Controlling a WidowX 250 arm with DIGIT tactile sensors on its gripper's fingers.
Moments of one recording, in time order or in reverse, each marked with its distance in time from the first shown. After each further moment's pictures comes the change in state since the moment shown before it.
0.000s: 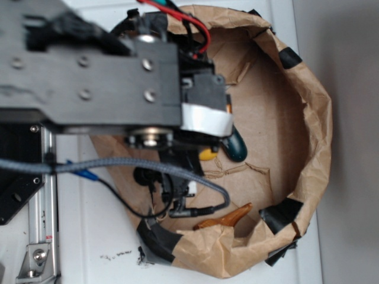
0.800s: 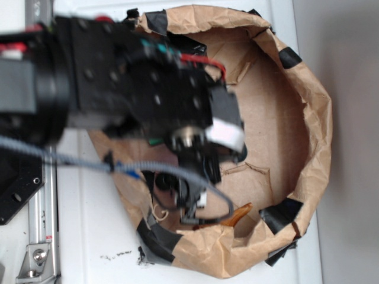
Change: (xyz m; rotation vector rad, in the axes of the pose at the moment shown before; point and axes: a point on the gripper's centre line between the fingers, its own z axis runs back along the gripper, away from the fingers) arm 0.008 -0.021 -0.049 -0.107 0.002 -0.112
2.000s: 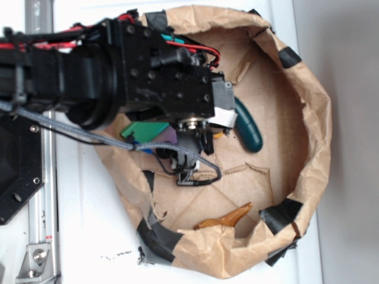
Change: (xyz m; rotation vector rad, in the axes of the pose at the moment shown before) arm -0.012 0.046 -0.029 0.132 0.060 0.026
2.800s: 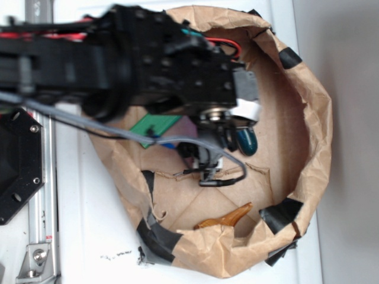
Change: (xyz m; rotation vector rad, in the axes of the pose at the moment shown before) arm 0.028 0.000 0.004 -0.025 -0.042 0.020
